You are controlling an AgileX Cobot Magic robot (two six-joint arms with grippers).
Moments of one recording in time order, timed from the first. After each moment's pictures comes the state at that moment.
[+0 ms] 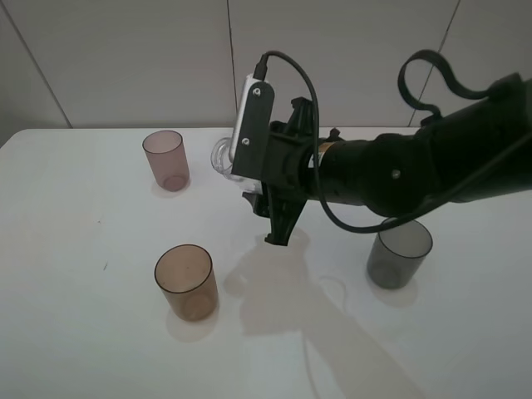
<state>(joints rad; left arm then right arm) -0.09 -0.01 -0.50 0.00 1.06 -0.02 0.77 1.73 -0.79 0.36 -0.27 -1.21</state>
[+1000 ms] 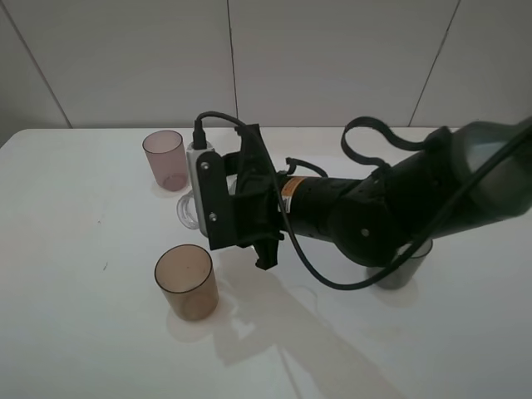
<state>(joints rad) -0.09 -0.01 -0.50 0.00 1.06 -0.02 0.86 1.85 -0.78 0.11 -0.47 -1.33</state>
